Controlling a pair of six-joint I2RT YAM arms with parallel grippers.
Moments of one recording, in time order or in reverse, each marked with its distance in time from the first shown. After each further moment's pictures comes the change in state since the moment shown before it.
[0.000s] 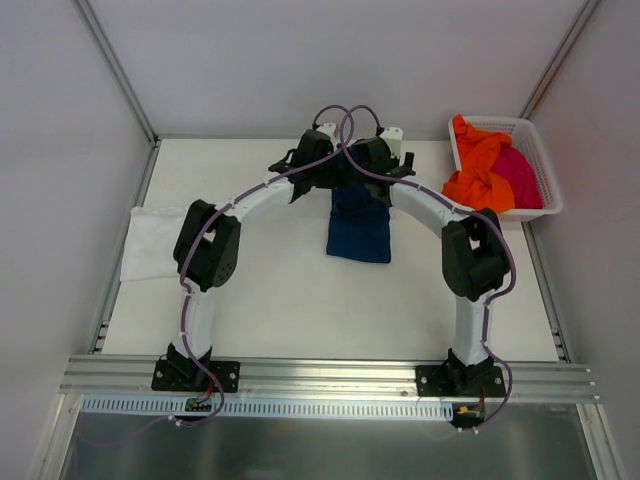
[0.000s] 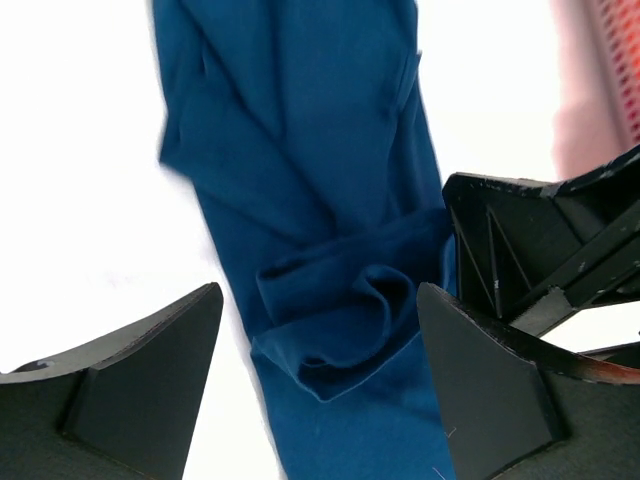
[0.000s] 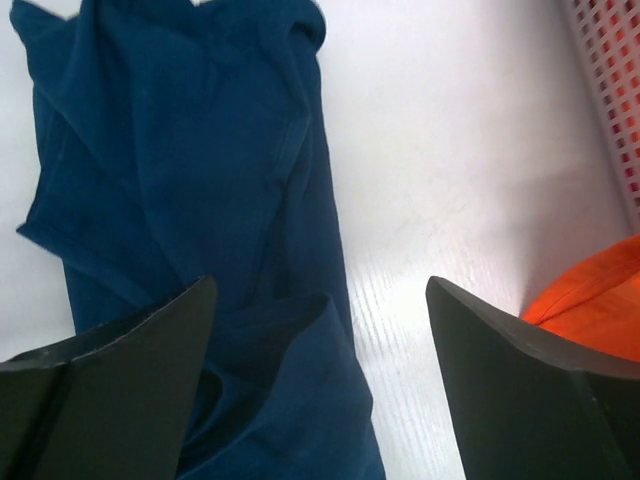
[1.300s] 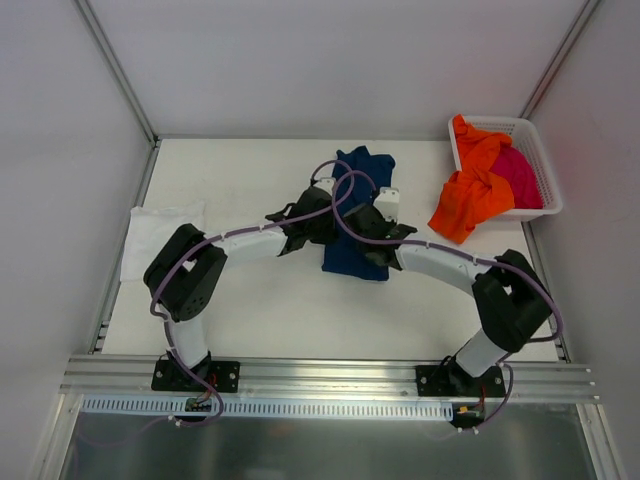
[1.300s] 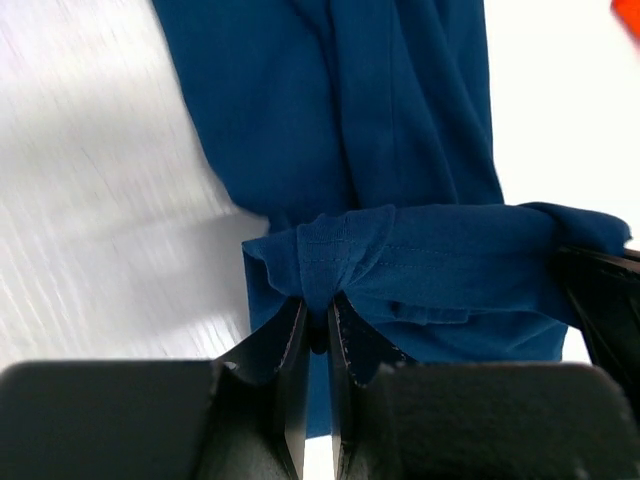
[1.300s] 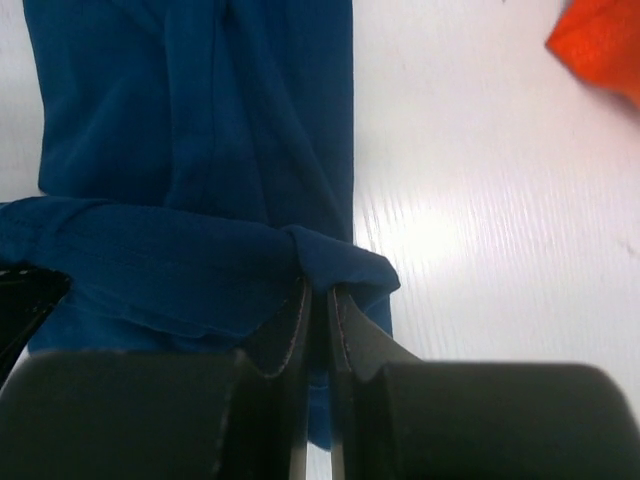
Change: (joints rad) left arm -0.167 -0.306 -0.600 0.178 -0.097 -0.120; right arm 0.273 -0.428 -0.593 -0.064 0.041 0.292
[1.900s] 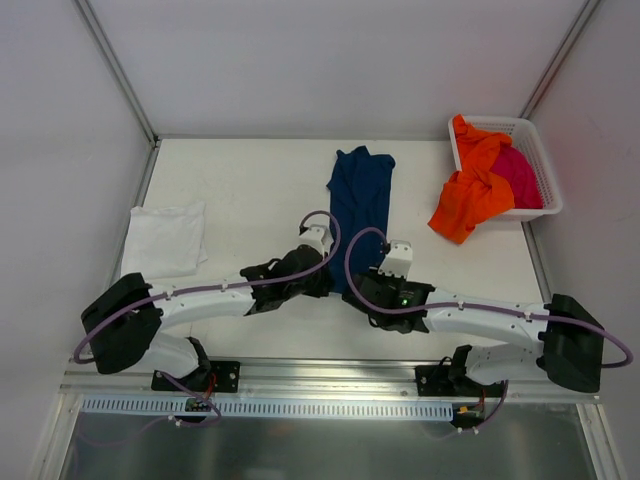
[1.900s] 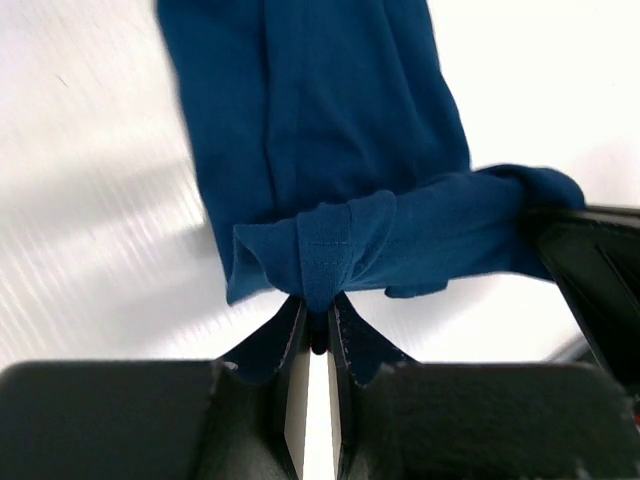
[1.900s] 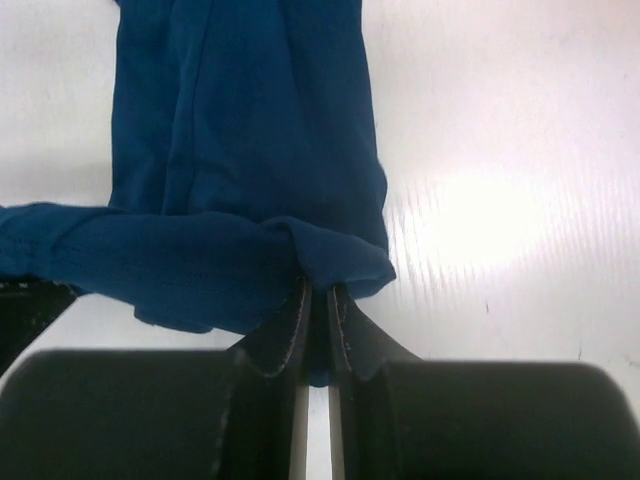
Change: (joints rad) left arm -0.278 -0.435 -0.409 0.013 -0.152 -0.164; right arm 0.412 -0.338 -0.245 -0.270 0.153 0.459
